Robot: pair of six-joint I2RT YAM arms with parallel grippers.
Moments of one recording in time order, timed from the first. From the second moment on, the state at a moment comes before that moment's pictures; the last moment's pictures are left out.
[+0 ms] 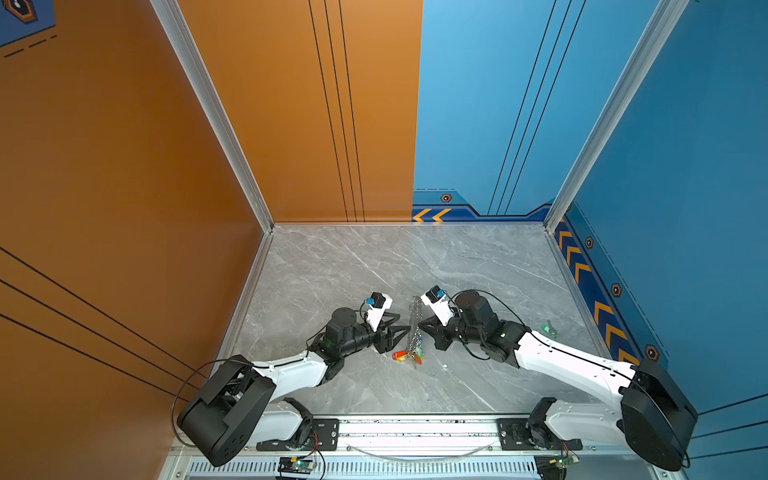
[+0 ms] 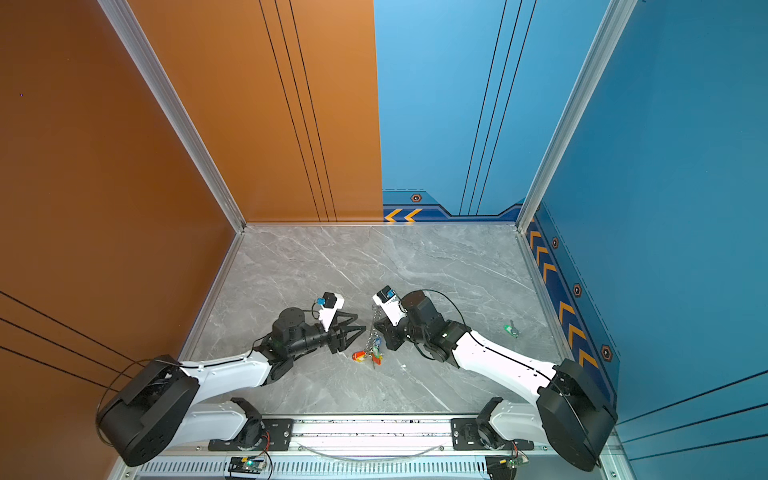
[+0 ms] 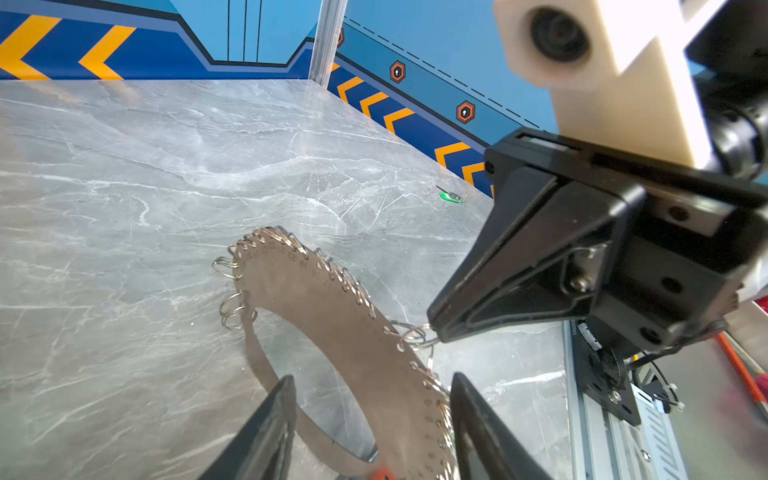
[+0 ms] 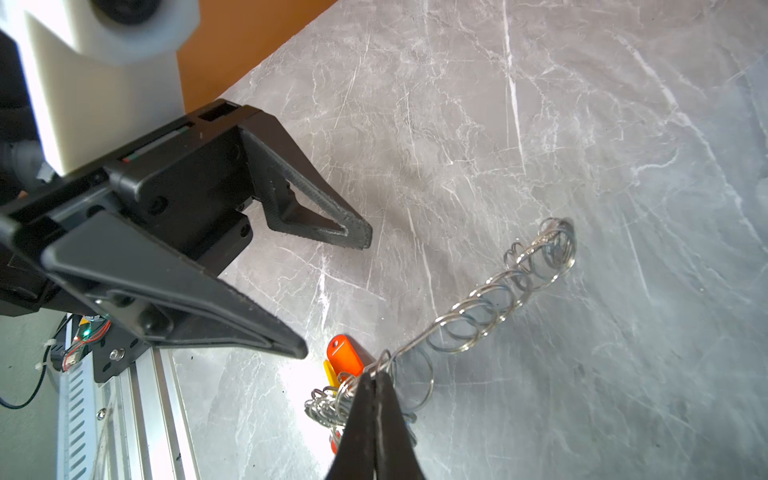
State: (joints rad) left arm -0.59 1.30 0.32 0.73 0.53 -0.25; right arm 0.75 1.25 0.69 -0.03 -0.30 0.13
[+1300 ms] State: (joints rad) left arm -0.60 1.30 0.34 0.74 0.68 -0.11; right arm 0.73 1.18 0.58 0.11 -0.47 -0.03
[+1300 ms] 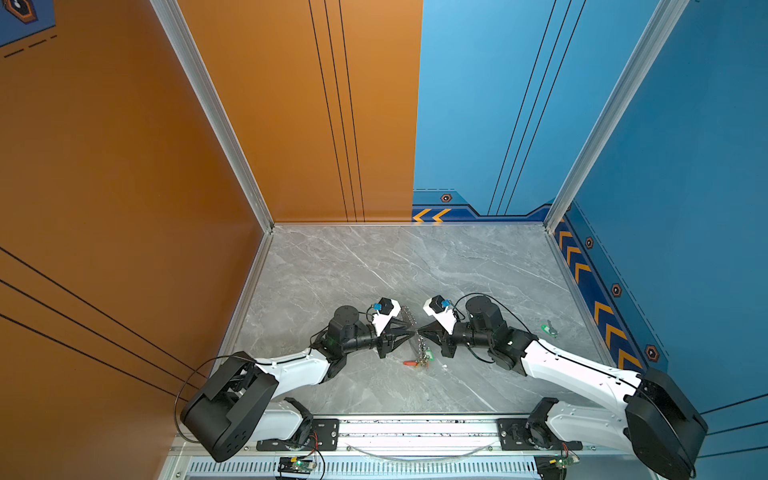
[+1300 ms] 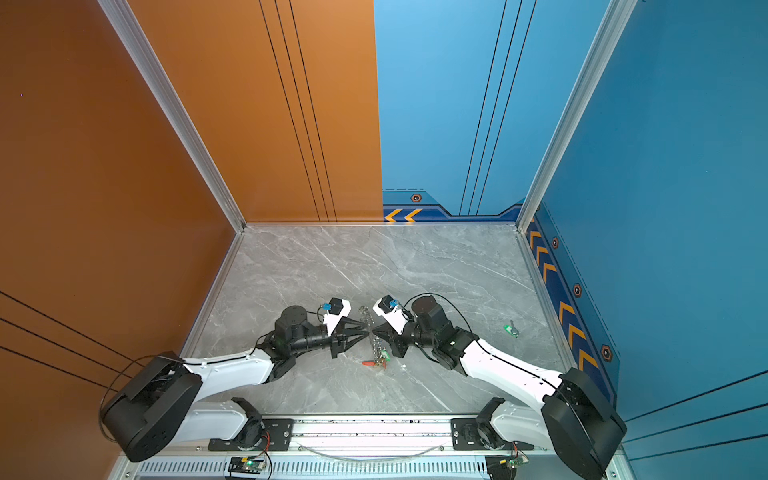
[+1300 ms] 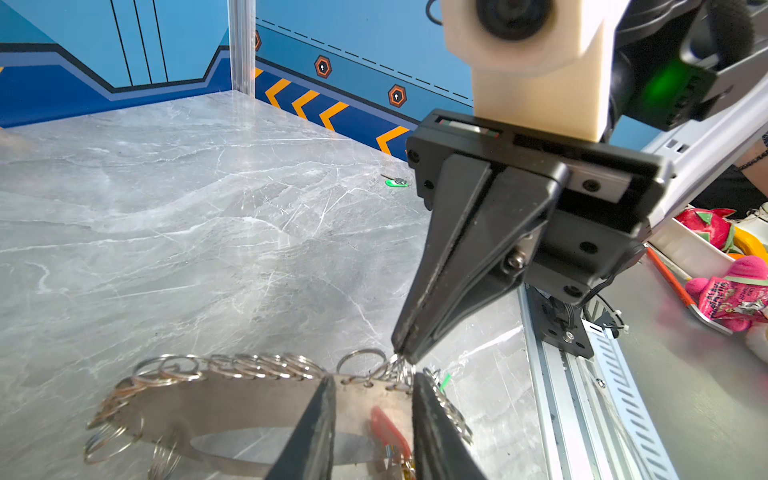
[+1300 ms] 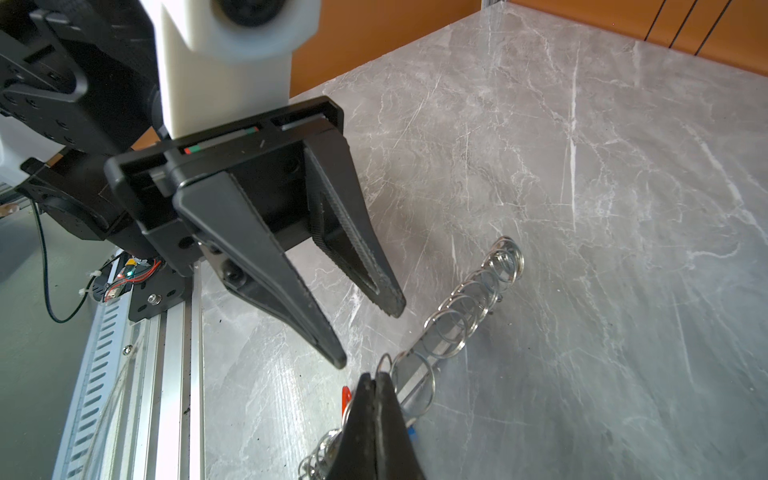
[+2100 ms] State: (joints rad) left arm -0.62 1.29 0.31 0.75 0.65 -0.01; right arm 0.75 1.17 0.57 0.11 -0.48 -0.03
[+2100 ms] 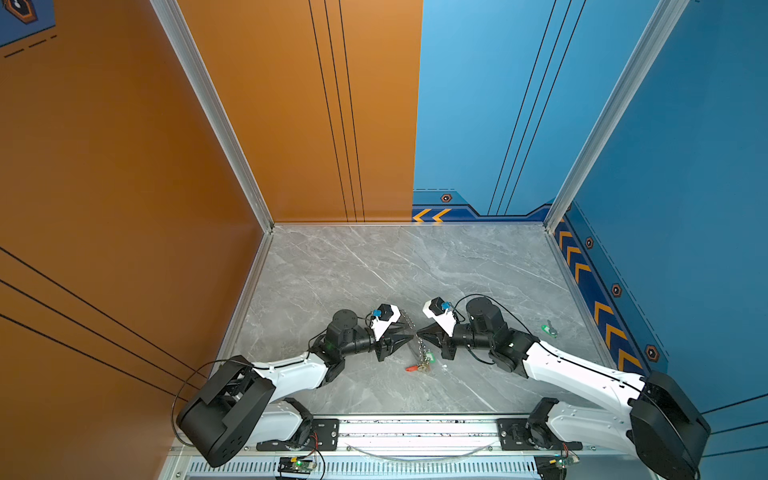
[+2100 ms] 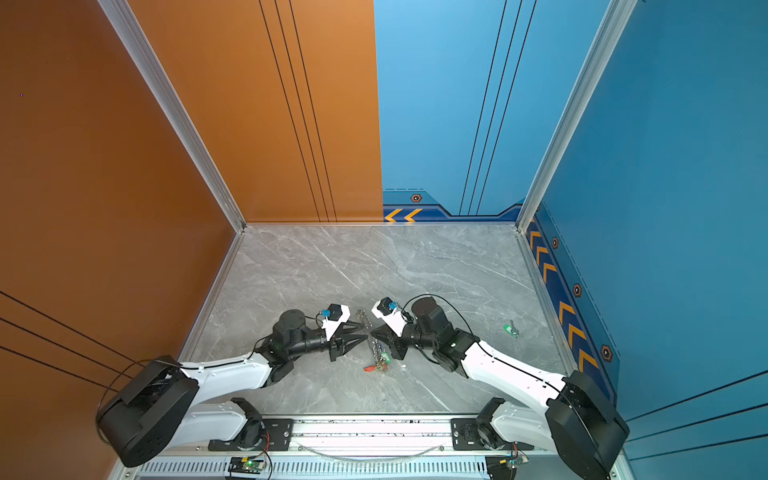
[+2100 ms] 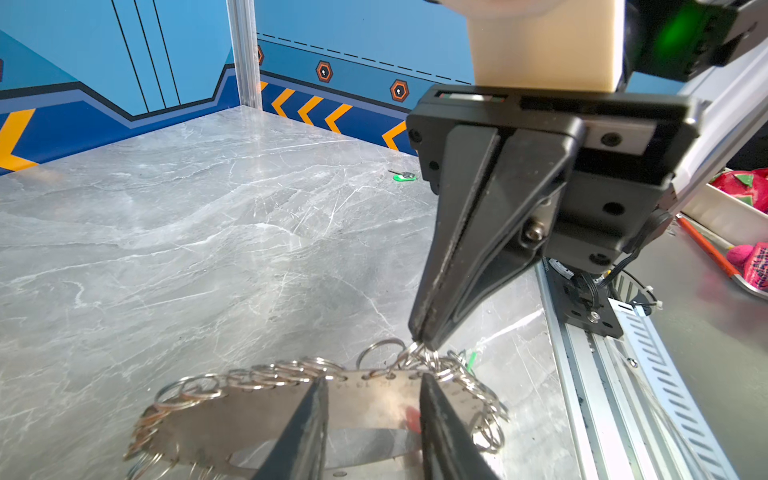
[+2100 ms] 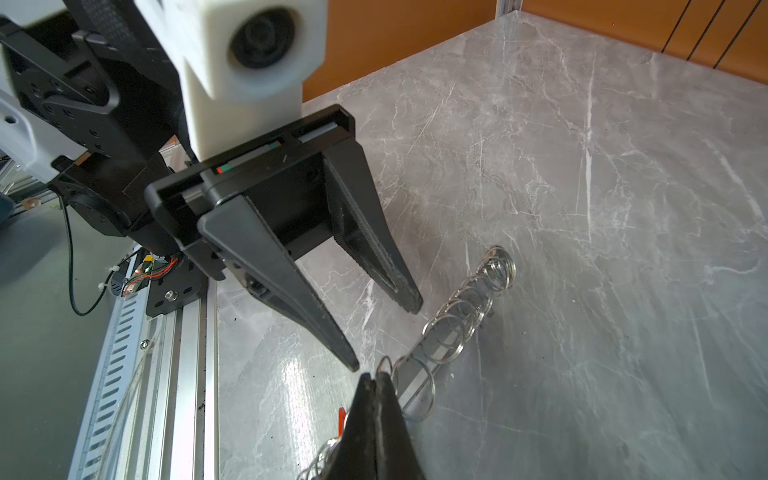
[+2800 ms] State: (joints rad) left arm -0.65 1.32 0.31 0.75 0.67 0.02; right arm 0.77 1.18 0.57 0.09 -0.49 -0.04
